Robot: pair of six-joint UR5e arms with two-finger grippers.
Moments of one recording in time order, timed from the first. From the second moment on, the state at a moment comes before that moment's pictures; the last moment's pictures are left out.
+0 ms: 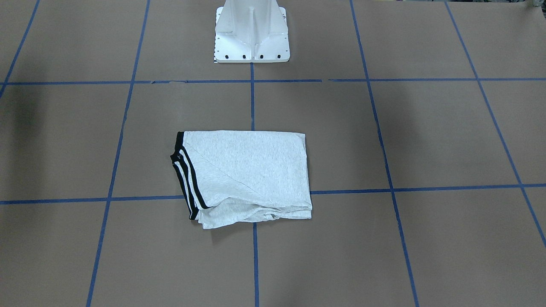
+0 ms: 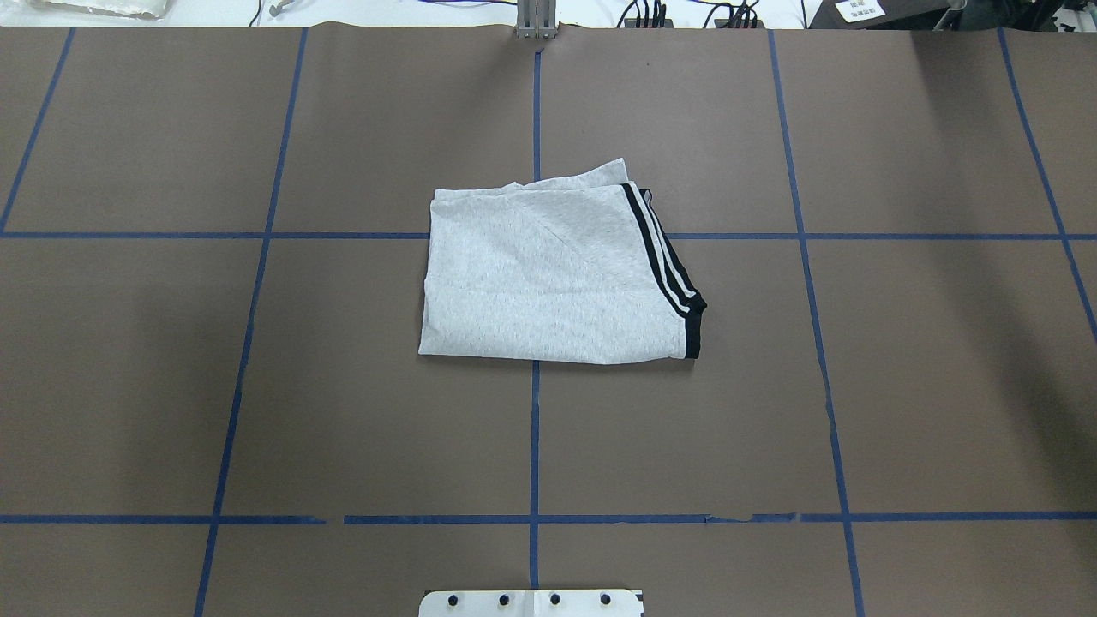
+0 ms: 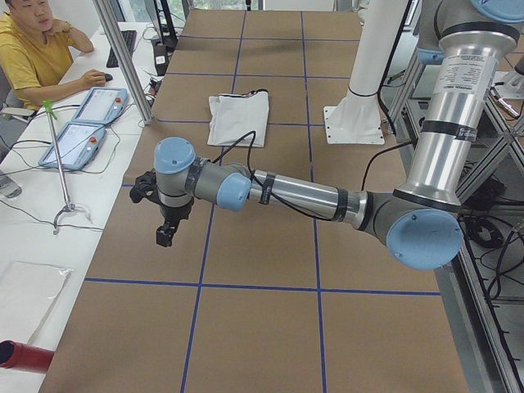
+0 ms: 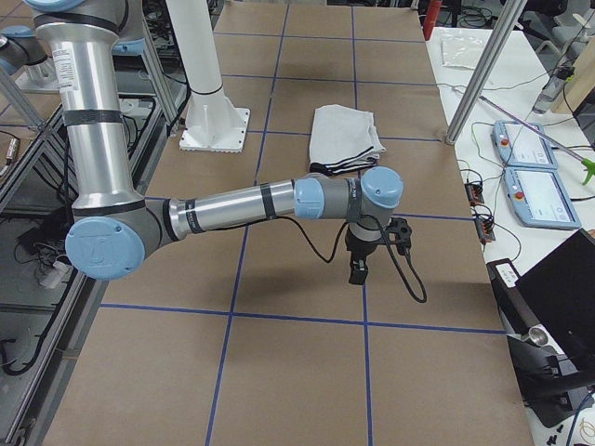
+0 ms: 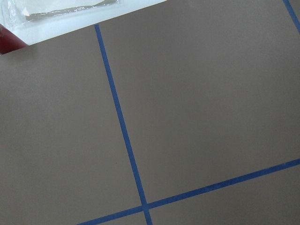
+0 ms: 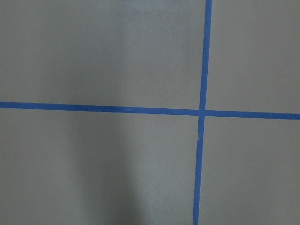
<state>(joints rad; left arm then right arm) -1.53 -1.77 -1.57 -1.73 -2.30 0.02 1.47 -1.45 1.69 -1.77 2.32 0.06</state>
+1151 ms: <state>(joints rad) -1.52 -1.77 -1.58 -1.74 -2.30 0.02 1.47 -1.45 1.71 -1.77 2.31 0.07</state>
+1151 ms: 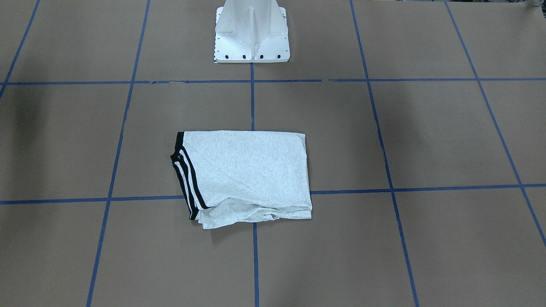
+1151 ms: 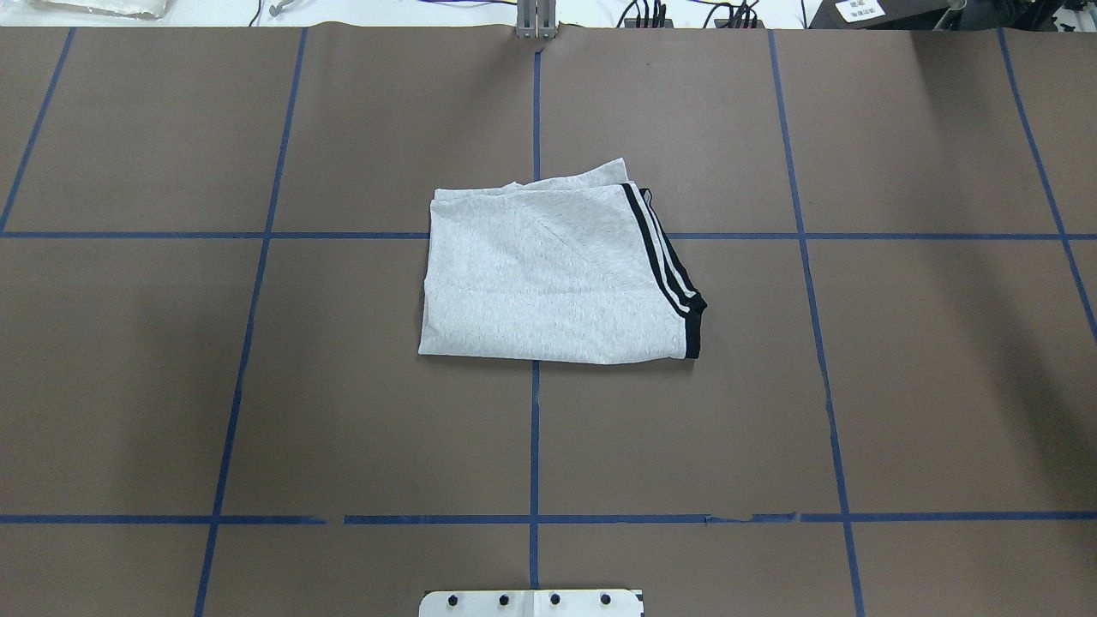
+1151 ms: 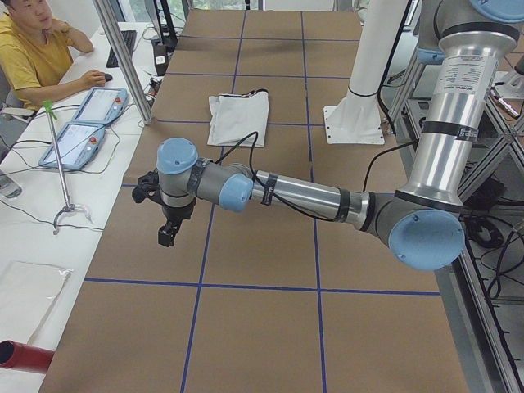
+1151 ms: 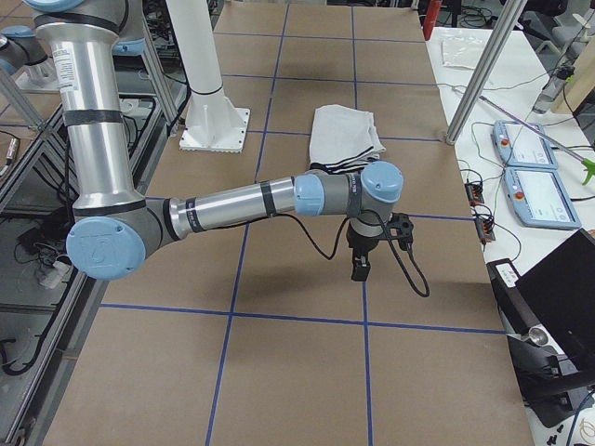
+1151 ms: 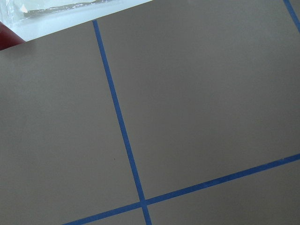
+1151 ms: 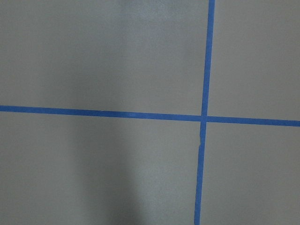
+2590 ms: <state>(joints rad) -1.52 -1.77 -1.59 -1.74 -2.30 0.02 1.47 -1.49 1.74 -1.77 2.32 0.07</state>
